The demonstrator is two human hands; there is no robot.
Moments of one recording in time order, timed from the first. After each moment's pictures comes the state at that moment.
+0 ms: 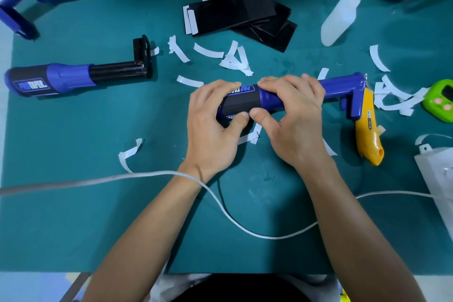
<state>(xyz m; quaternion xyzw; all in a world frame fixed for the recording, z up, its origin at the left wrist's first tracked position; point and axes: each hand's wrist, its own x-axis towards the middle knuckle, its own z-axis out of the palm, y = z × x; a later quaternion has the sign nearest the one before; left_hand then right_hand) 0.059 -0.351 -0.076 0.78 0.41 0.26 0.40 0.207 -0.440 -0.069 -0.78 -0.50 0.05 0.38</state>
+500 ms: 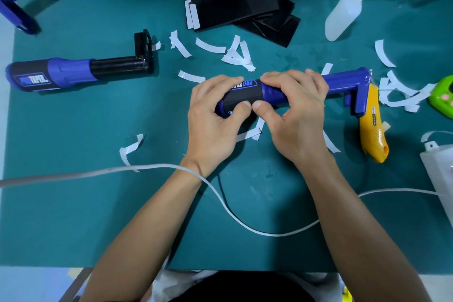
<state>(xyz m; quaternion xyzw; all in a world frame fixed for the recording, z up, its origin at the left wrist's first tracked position) 0.064 -0.349 -0.078 0.73 0.44 0.29 0.44 0.205 -0.439 -0.079 -0.77 -0.48 0.04 0.42</state>
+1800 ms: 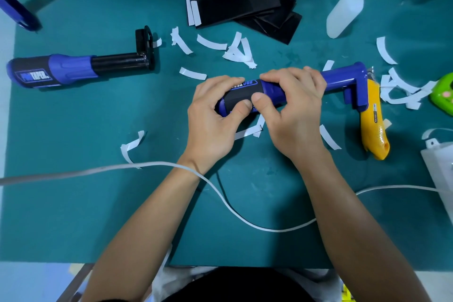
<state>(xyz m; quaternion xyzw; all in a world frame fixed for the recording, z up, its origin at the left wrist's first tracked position) 0.060 -0.349 -0.077 0.72 0.42 0.28 0.48 0.198 -0.433 -0.078 -0.77 -0.46 0.03 0.44</state>
